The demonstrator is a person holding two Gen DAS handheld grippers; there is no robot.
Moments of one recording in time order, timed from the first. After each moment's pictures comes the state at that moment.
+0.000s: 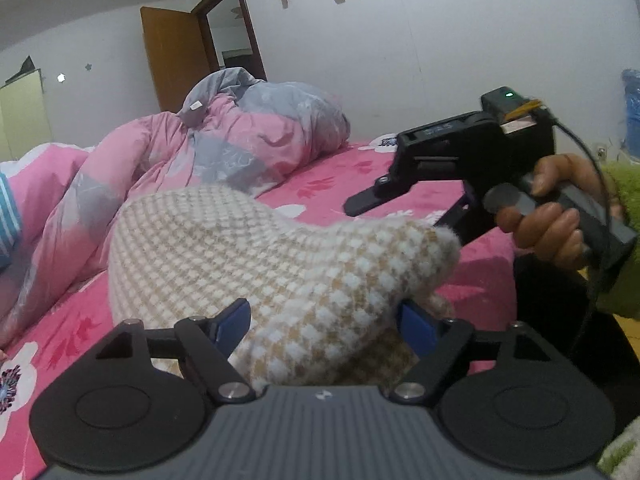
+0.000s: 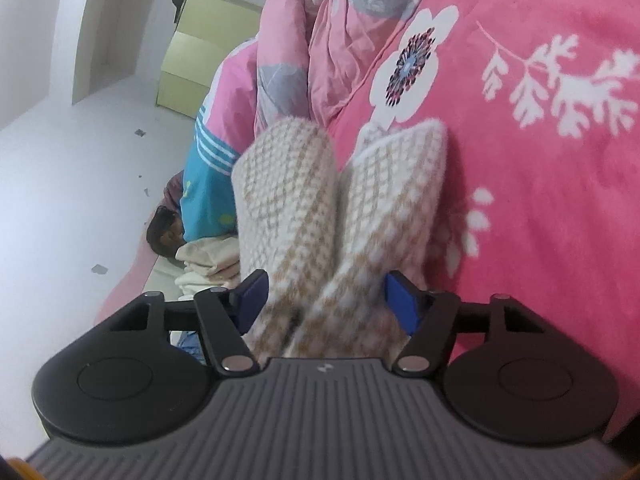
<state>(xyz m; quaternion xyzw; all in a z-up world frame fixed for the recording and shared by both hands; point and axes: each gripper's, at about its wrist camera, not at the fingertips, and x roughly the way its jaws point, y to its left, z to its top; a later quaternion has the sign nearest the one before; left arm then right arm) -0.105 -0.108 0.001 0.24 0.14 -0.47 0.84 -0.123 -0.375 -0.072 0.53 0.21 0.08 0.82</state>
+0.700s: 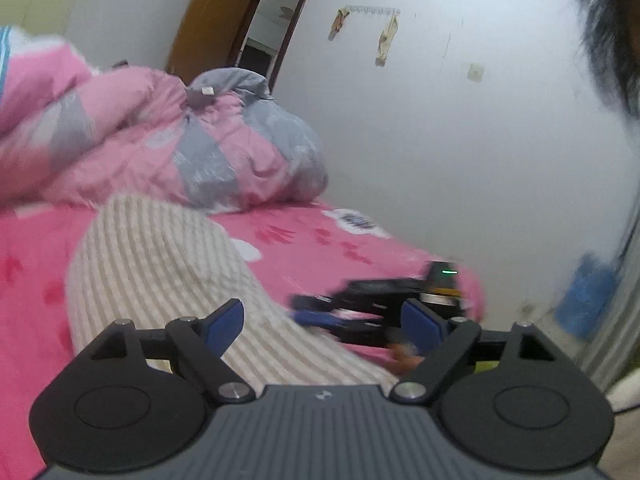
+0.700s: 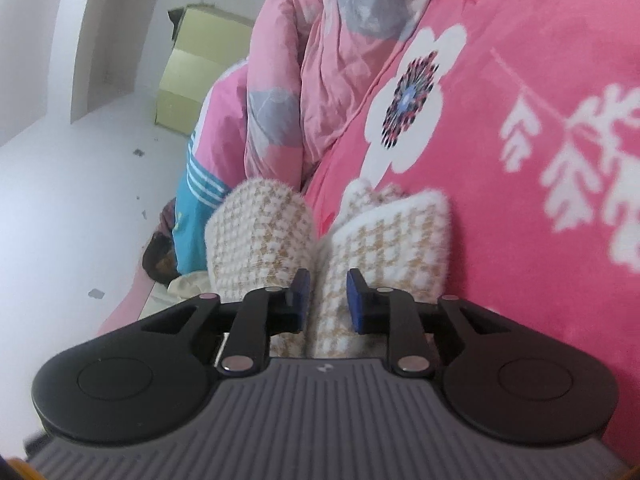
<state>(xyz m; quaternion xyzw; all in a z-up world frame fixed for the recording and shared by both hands) -0.032 -0.089 0.068 0.01 0.22 -0.54 0.81 -0.065 -0.413 -0.089 0.53 0.18 0.07 0.82</state>
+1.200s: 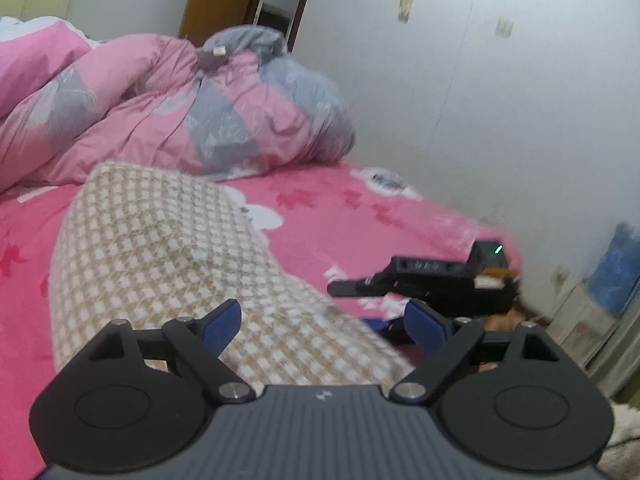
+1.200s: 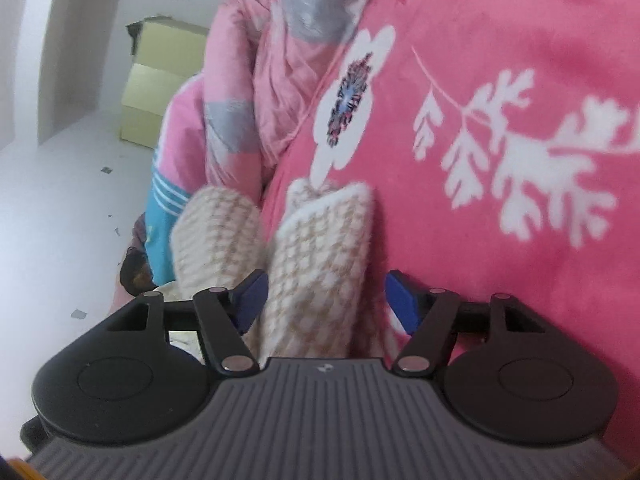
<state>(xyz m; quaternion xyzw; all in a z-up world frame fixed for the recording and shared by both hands) -0.013 -0.151 0.048 0.06 0.28 -0.51 0.81 -0.080 -0.431 -0.106 0.56 0.22 0.03 0.80</state>
